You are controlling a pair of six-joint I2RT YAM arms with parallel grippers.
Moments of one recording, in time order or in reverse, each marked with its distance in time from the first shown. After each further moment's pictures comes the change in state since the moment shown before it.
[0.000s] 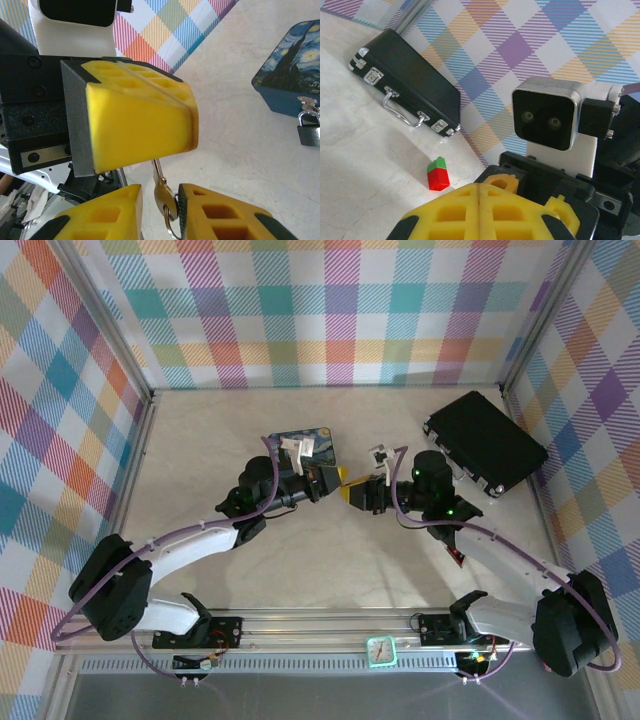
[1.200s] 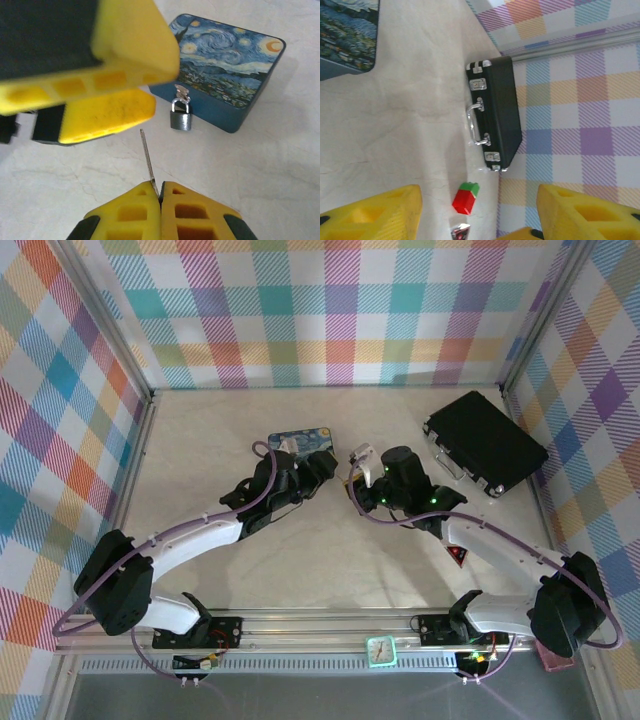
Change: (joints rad) left arm -0.031 0.032 0.110 -0.375 -0.385 -0.476; right arm 0.150 0.091 0.190 -0.406 0.589 -0.463
